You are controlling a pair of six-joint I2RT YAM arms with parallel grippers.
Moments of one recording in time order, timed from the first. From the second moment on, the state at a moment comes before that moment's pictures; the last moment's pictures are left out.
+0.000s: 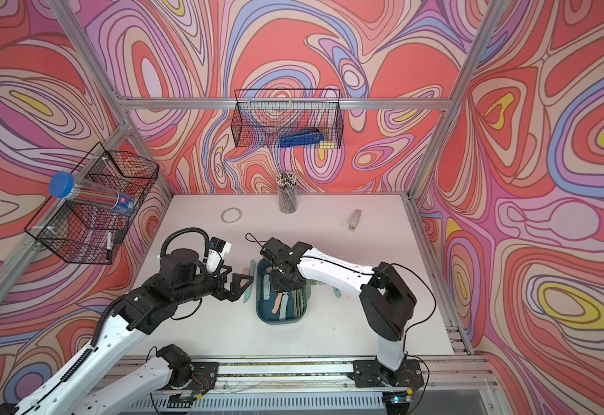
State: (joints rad) left arm -0.55 0.80 0.85 -0.64 0.24 -0.30; right arm 0.88 1.85 1.43 -0.91 0.01 0.67
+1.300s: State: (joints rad) left arm -0.55 0.79 0.85 -0.64 0.23 -0.30; right arm 0.83 2.03 1.51 -0.85 0.04 0.73
